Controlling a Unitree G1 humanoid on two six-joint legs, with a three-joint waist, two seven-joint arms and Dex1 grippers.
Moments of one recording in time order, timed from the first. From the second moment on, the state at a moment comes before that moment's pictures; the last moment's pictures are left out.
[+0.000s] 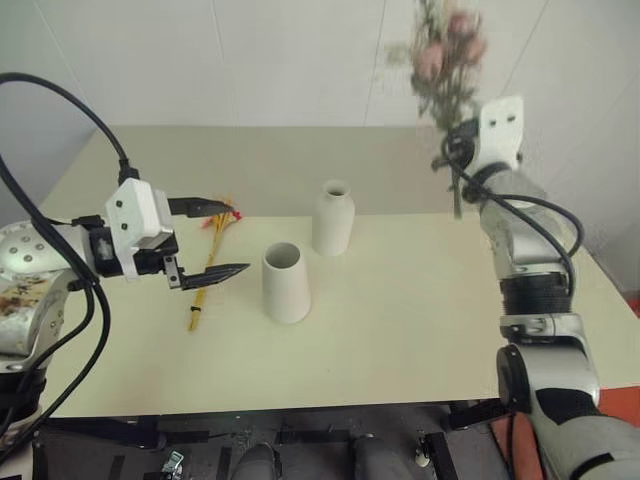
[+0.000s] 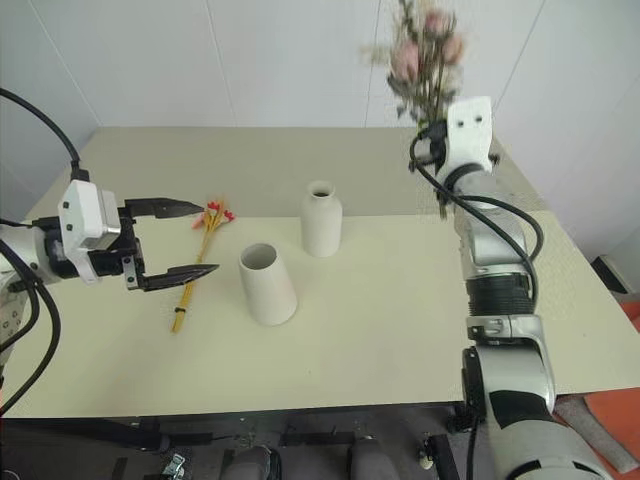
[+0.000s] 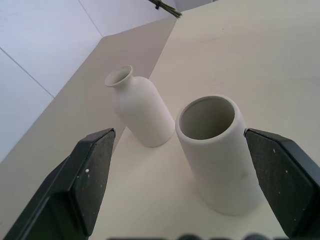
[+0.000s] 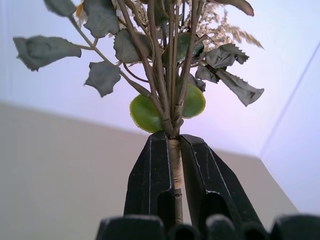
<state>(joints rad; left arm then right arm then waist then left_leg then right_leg) -0.43 0.97 0.22 -0.25 -0.51 0.31 -1.12 -1.03 -0.34 -0.17 0.37 0.16 0.19 0.16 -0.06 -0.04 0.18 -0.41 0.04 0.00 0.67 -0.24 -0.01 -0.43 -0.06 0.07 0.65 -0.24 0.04</state>
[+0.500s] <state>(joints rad) -0.34 0.97 0.30 -0.23 -0.51 0.31 -1.07 -1.09 0.00 -0.30 0.53 0.45 -0.15 0.27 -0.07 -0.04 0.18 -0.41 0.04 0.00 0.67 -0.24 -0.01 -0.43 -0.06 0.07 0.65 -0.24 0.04</state>
